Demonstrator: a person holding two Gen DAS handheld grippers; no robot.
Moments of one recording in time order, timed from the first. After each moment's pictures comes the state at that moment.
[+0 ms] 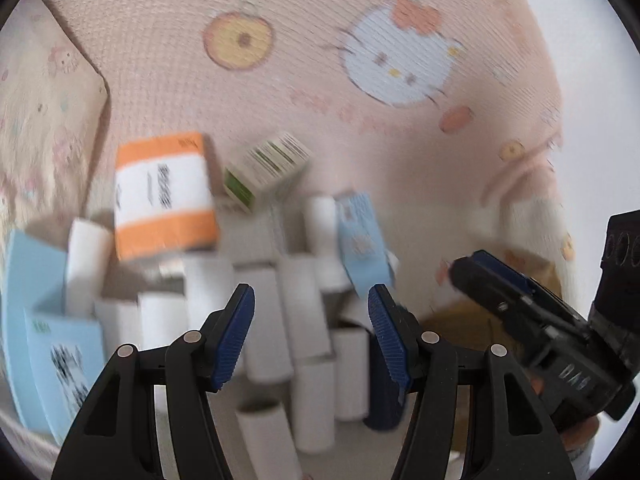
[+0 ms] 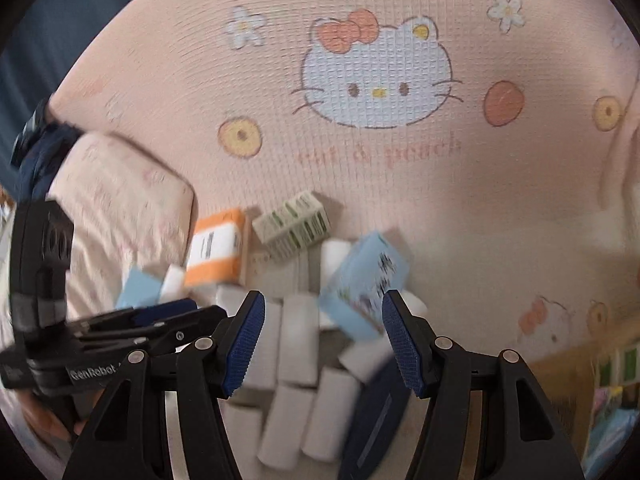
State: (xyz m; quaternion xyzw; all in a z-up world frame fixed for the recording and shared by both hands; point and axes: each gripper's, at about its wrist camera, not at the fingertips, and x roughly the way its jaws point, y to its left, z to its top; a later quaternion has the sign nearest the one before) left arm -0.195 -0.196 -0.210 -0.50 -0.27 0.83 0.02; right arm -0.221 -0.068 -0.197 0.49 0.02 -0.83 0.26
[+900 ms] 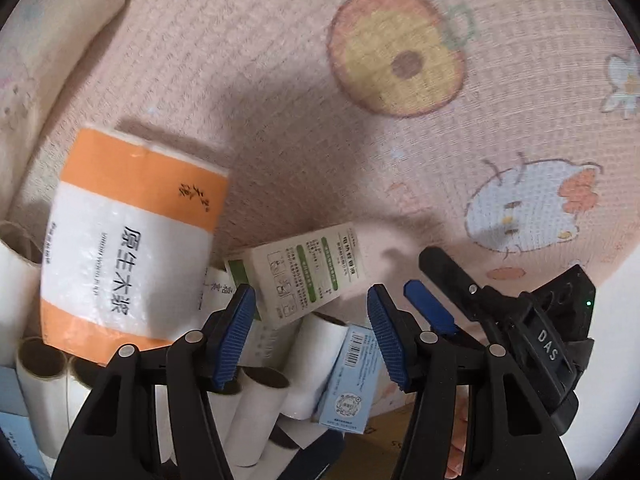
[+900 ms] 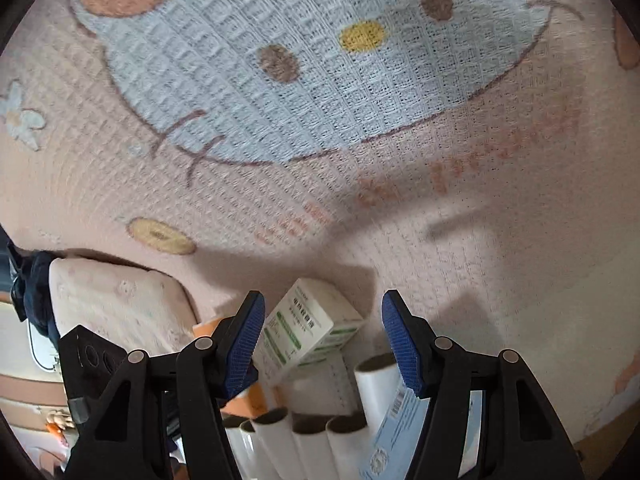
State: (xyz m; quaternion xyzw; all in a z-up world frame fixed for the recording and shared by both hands) left arm -0.296 -0.257 -0.286 -0.51 -0.51 0.69 -0.07; right arm -0.397 -0.127 -0.282 0.63 -0.13 -0.72 0.25
